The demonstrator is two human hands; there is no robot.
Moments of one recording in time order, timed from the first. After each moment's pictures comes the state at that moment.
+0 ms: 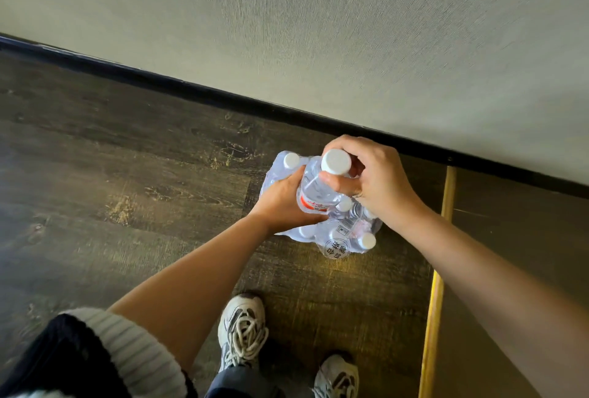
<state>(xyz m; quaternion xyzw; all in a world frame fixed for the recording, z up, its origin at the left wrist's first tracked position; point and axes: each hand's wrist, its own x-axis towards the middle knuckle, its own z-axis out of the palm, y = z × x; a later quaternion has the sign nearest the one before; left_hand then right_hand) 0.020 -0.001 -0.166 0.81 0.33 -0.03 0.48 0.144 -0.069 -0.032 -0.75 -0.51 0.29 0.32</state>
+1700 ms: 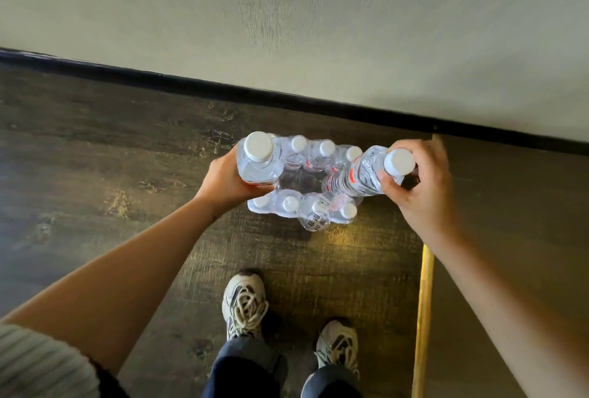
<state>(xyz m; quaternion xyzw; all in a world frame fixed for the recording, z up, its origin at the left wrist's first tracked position) -0.022 0.015 -0.108 0.76 0.44 -0.02 0.48 0.174 -0.182 -0.034 -0.85 -0.38 0.15 0.33</state>
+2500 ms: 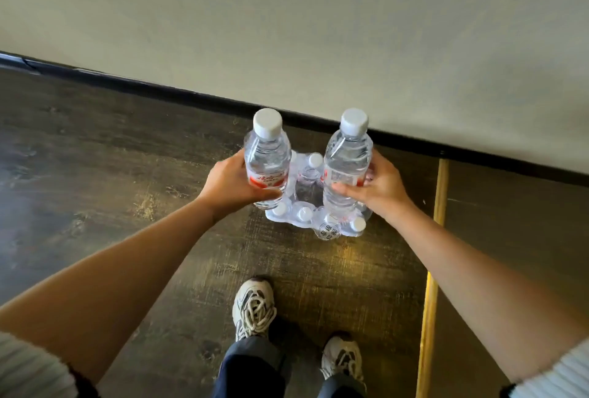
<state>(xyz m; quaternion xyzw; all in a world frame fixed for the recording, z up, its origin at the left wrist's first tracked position) -0.046 0.032 -0.048 0.78 0.42 -0.02 0.47 0.157 -0.127 -0.045 -0.79 -0.29 0.39 0.37</state>
